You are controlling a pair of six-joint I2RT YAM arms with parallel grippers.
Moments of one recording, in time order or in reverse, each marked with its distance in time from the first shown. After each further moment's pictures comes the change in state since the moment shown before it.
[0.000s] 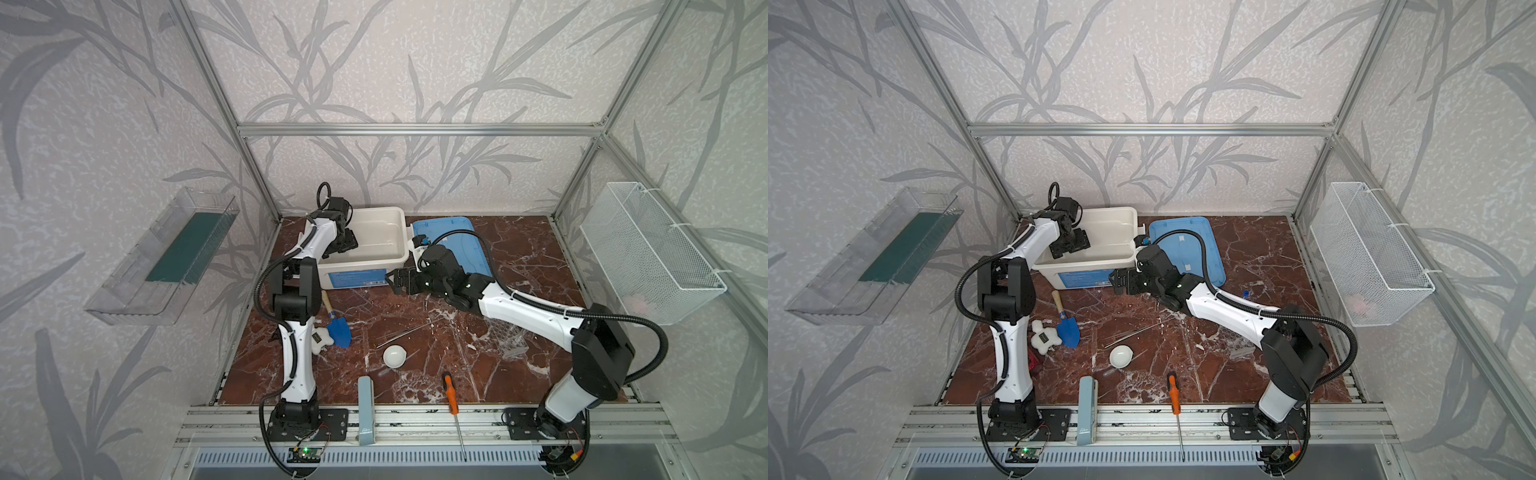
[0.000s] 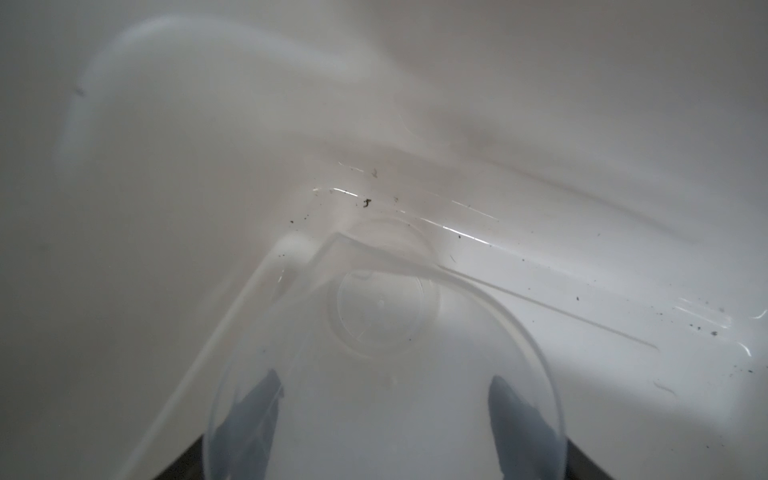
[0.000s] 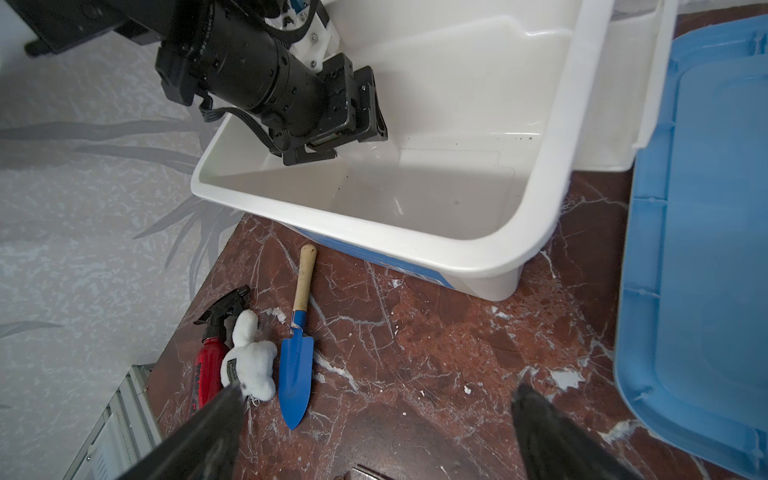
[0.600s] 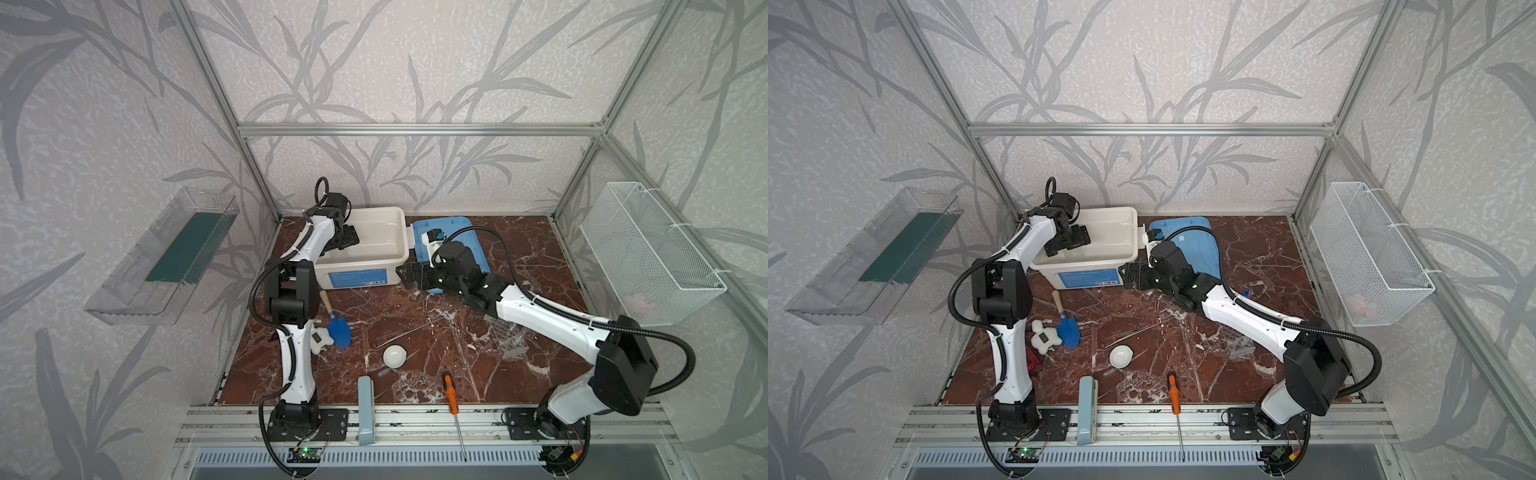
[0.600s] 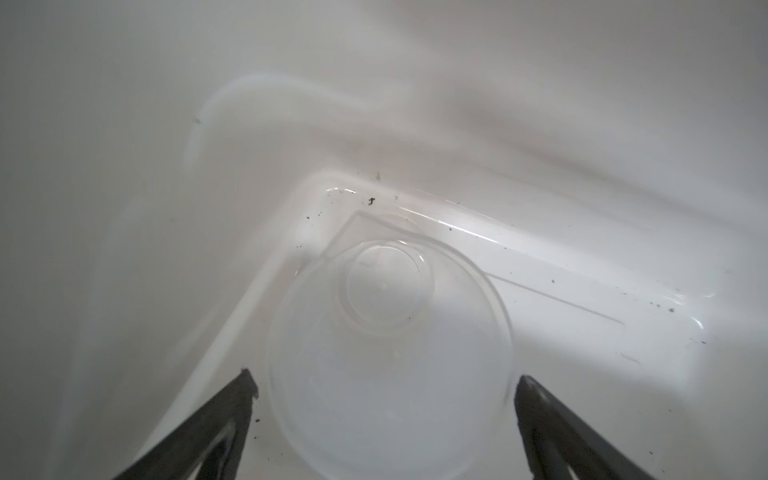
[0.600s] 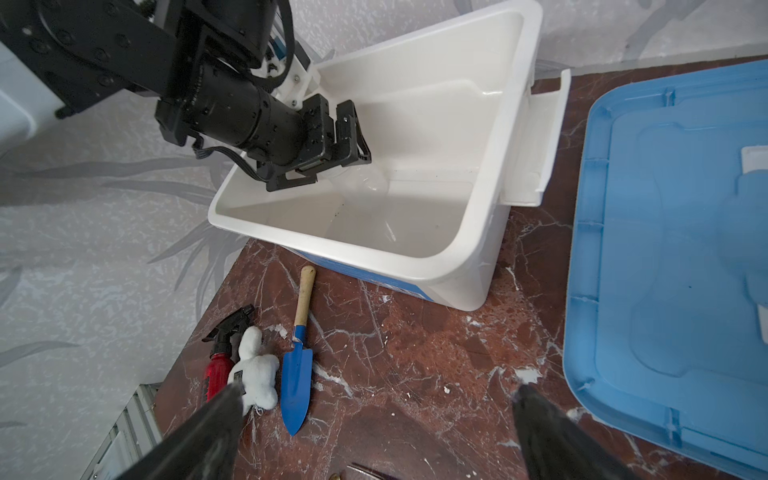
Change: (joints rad) left arm 0.000 -0.074 0.013 -0.045 0.002 0.013; right arm -0.044 -0.129 -0.053 -0.017 0.009 -0.008
